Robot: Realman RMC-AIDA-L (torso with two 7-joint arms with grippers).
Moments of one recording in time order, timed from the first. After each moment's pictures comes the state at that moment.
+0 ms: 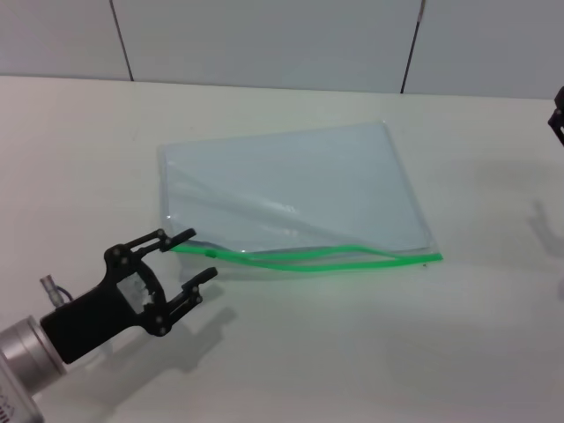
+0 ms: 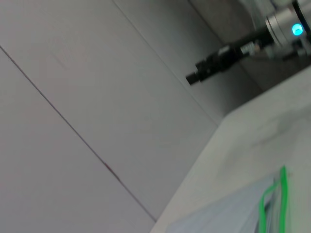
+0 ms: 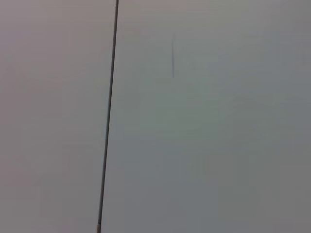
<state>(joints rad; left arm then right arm) -0.37 -2.03 2.82 -0.06 -0.61 1.56 0.19 0.53 2.04 0.14 0.26 -1.46 -1.31 -0.05</state>
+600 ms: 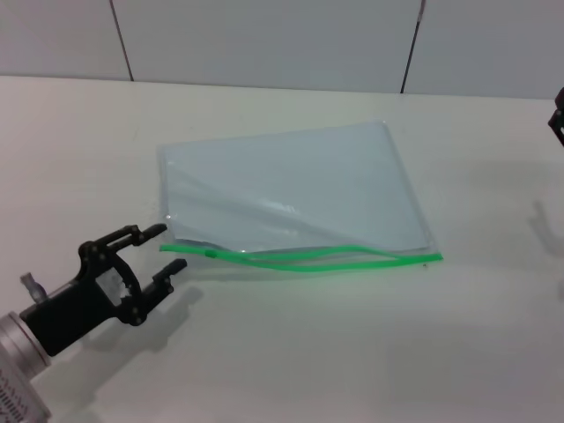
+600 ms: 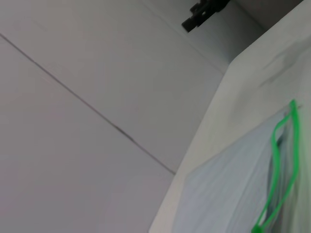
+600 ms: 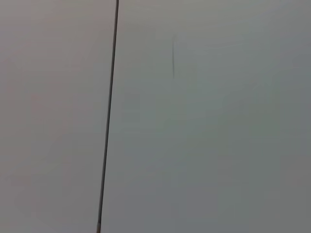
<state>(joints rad) -0.35 -2.03 2.79 -0.07 -0.66 1.47 0.36 0.53 2.04 0.14 0.26 -1.46 -1.31 -0.05</state>
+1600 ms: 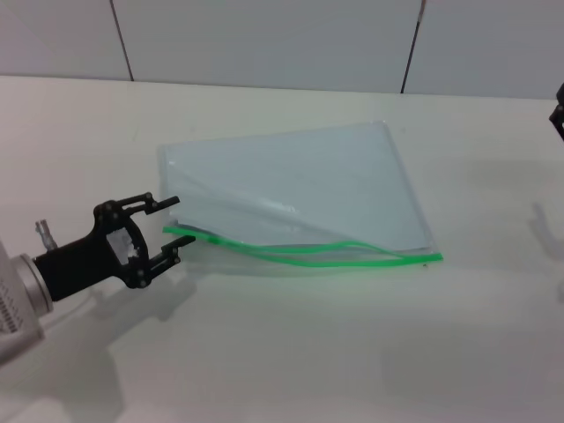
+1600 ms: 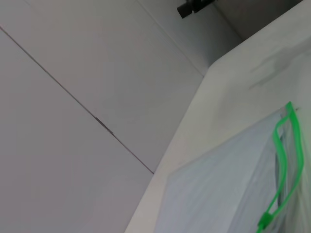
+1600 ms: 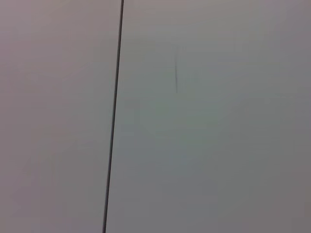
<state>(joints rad) -0.50 -1.97 2.81 -0.14 -0.55 1.41 0.10 0.52 2.04 0.13 0.26 -1.46 -1.35 -0.06</state>
